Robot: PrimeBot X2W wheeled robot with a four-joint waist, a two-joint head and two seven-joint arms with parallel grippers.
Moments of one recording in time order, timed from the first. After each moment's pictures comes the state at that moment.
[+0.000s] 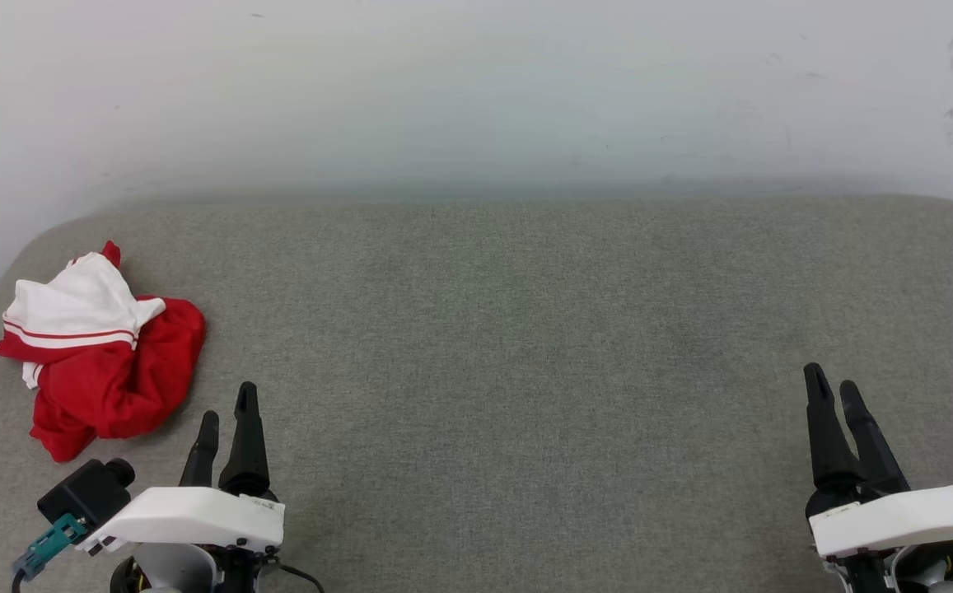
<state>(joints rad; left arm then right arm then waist) -0.05 0.05 0.04 0.11 -0.81 0.03 -0.08 -0.02 -0.05 -0.07 0.09 0.76 0.13 -0.07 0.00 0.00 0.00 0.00</state>
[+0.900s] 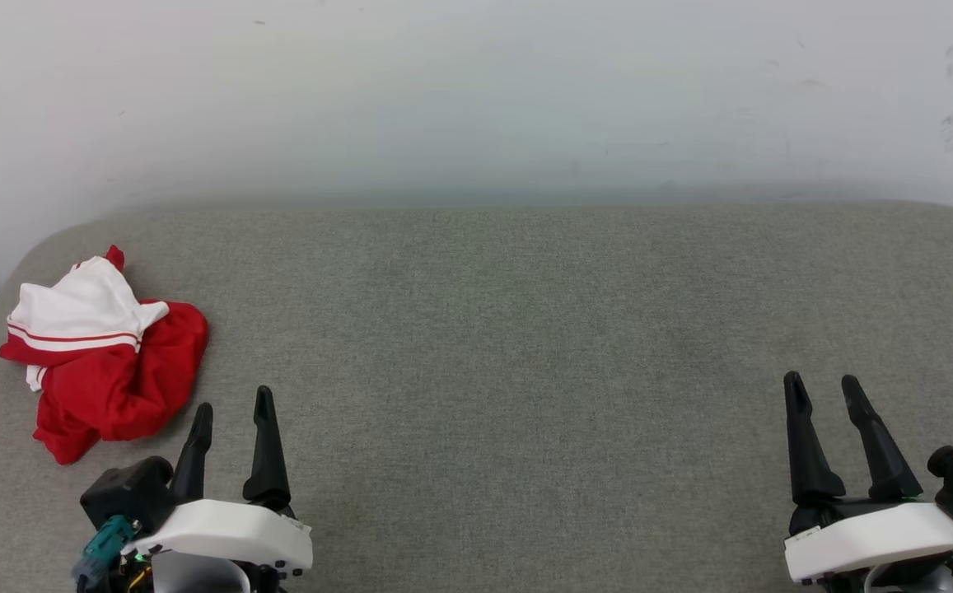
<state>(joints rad) -0.01 0.08 -0.03 0.07 -0.44 0.08 -0.16 0.02 -0.05 -0.04 0.04 0.38 0.13 -0.16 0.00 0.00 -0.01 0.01</state>
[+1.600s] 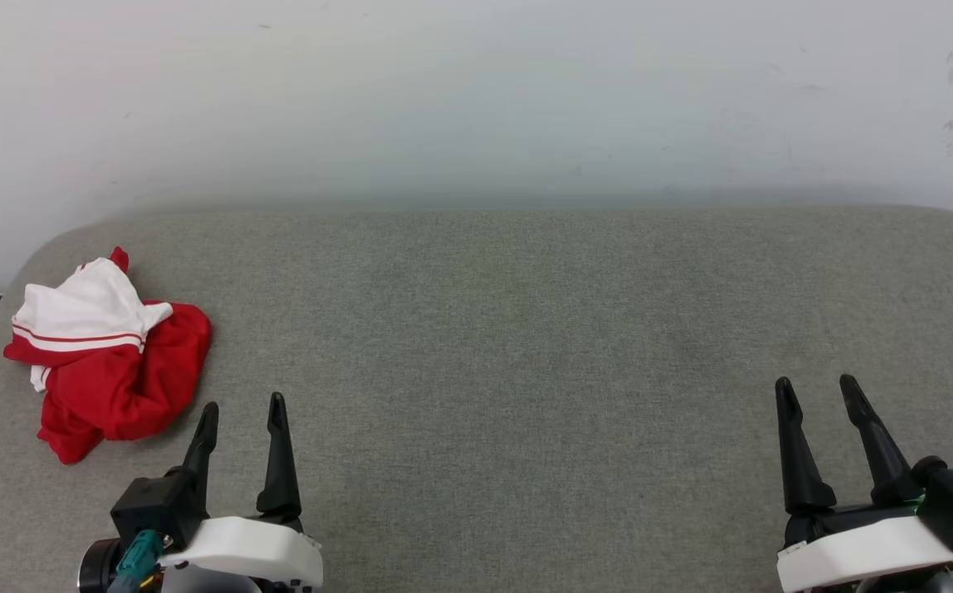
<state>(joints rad) 0.02 0.08 -0.05 0.05 -0.27 0.07 -0.21 0.04 -0.05 -0.03 0.01 0.22 0.13 -0.21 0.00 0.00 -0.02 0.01</state>
